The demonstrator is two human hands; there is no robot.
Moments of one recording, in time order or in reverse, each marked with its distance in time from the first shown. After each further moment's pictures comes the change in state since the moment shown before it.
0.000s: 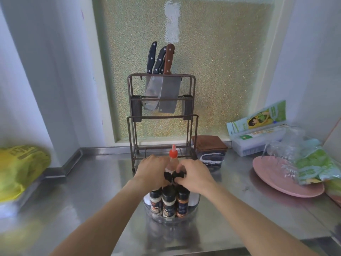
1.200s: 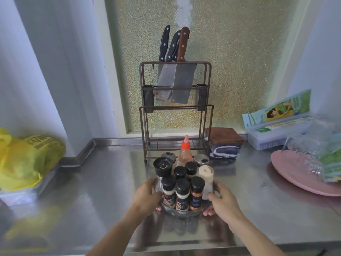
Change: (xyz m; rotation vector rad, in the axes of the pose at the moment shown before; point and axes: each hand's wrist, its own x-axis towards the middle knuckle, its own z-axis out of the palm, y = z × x) left_hand -0.063 -0.048 0.087 -0.901 -0.054 -0.531; right_hand -0.056 0.052 0.074 0.803 -0.055 0.488
